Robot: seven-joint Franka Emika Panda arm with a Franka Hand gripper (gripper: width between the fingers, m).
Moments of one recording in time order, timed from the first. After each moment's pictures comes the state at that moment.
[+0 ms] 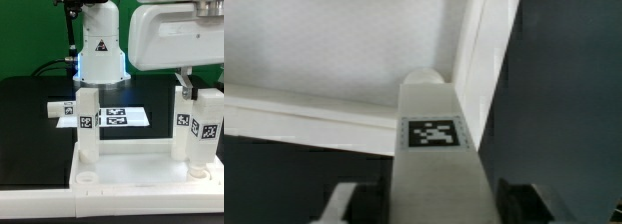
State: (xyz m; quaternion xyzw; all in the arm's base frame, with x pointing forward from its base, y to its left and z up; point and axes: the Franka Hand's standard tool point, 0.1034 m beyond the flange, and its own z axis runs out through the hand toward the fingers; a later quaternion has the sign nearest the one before) arm 0.632 0.113 0.144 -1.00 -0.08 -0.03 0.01
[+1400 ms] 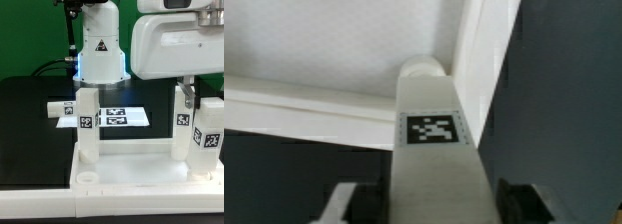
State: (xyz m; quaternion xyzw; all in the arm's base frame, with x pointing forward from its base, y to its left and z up) arm 0.636 0.117 0.133 -0.99 -0.08 -0.06 0.01
